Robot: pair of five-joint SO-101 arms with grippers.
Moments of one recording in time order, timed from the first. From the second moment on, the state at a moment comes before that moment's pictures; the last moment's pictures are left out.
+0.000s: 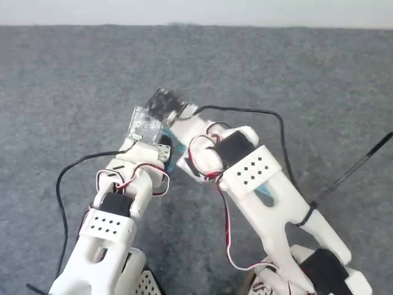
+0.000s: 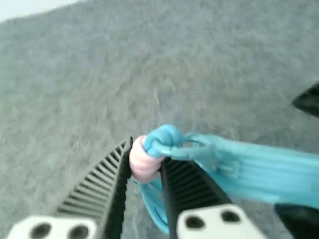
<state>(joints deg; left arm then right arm) 6.9 -53.4 76.6 22.9 -1.2 -40.0 -19.2 17.6 71.1 15.8</state>
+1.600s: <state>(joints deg) 6.9 -53.5 76.5 22.9 -1.1 -39.4 -24.4 33.0 54.0 10.4</state>
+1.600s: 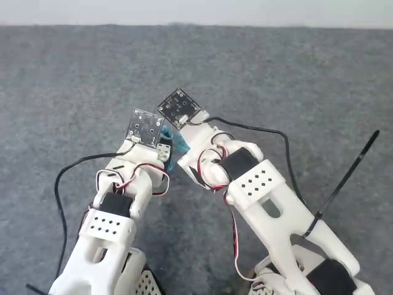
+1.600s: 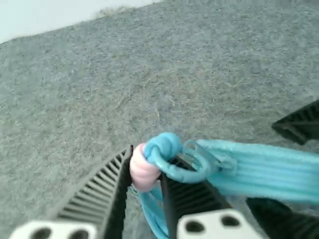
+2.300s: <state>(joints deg) 7.2 -53.5 76.5 22.9 -1.1 -31.2 -25.1 33.8 56.4 15.9</state>
